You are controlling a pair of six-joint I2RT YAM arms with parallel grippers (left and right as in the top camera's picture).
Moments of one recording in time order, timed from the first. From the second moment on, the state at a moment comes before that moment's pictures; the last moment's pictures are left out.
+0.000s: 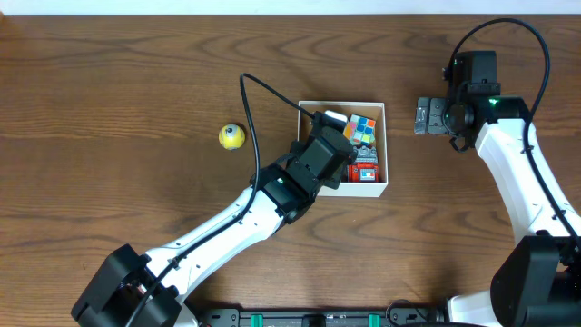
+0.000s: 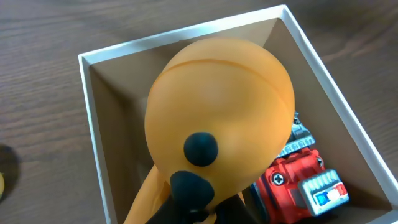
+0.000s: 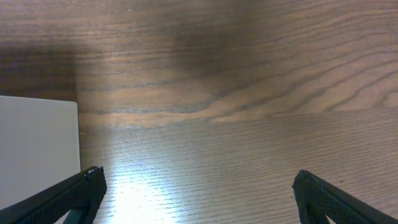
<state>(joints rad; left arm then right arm) -0.82 1.57 1.04 -0.26 -0.27 -0.35 0.03 1.64 1.28 -0.74 0.15 0.10</state>
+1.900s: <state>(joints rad) -0.82 1.77 1.04 -0.14 -0.30 -0.27 0.03 1.64 1.28 -0.74 0.15 0.10</state>
